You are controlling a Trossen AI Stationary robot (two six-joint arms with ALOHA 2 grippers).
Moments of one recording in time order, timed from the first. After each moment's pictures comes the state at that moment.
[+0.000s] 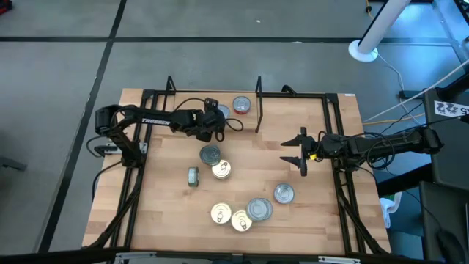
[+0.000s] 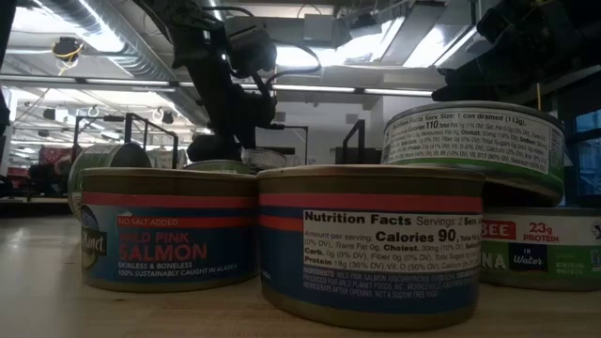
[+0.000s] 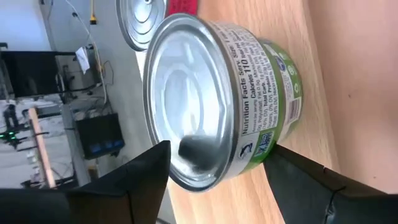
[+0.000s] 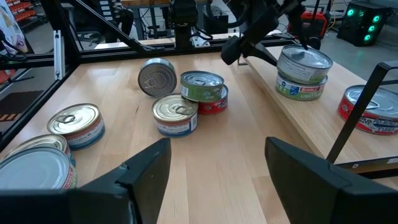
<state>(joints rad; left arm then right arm) 0.28 1.65 1.02 -0.38 -0.61 0.75 0.09 0.67 0.31 0.10 0.14 0.10</state>
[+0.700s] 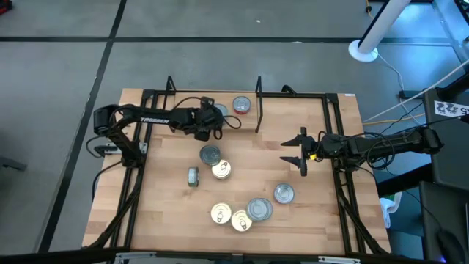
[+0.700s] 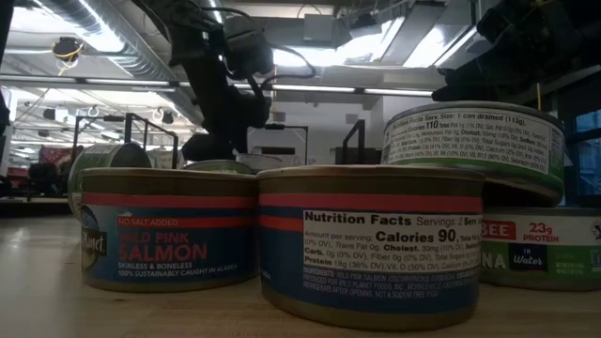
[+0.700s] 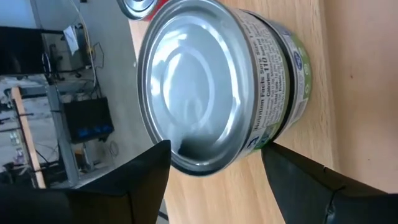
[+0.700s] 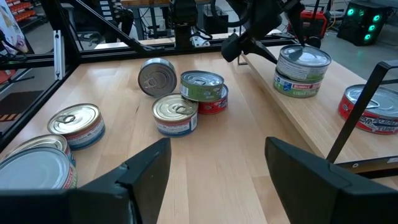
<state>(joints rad) 0.29 1.63 1.02 -0.46 -0.62 0.66 0.09 0.67 0.31 0.10 0.14 0.10</state>
